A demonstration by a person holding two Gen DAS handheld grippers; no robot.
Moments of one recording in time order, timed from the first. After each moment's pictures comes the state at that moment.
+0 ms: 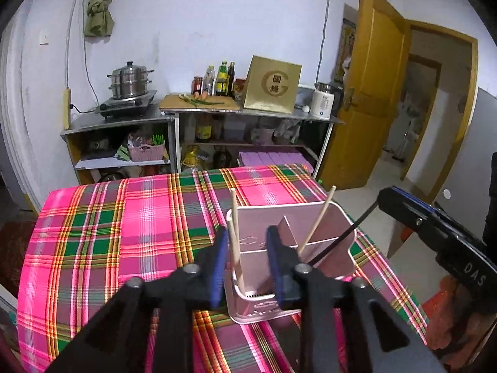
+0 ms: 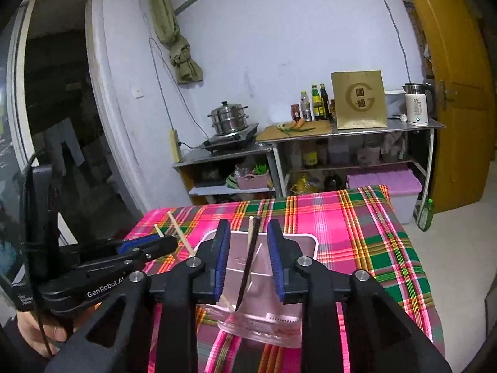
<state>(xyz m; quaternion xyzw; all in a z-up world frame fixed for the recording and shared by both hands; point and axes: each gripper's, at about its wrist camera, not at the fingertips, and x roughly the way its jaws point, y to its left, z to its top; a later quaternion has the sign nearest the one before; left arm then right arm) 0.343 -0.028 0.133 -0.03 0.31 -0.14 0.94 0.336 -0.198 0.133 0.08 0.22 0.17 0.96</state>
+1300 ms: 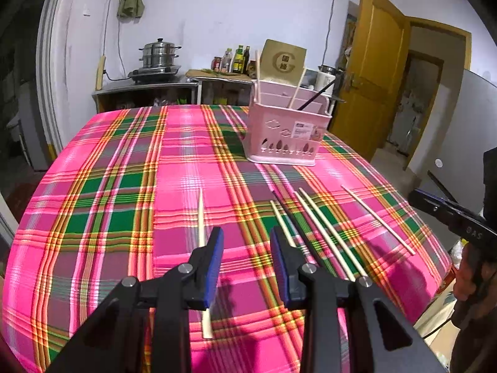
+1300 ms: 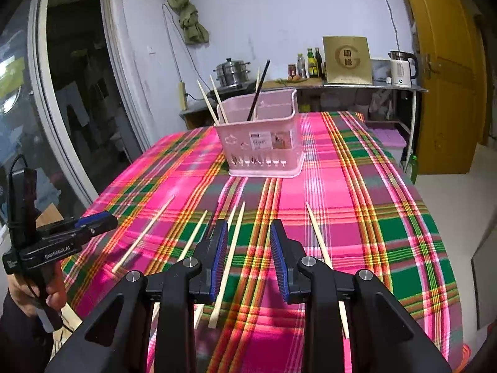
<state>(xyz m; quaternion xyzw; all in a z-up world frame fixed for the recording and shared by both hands) 0.118 0.021 0.033 -0.05 0.33 -0.11 0.94 0.129 -0.227 0.035 0.05 0.30 0.18 0.94</state>
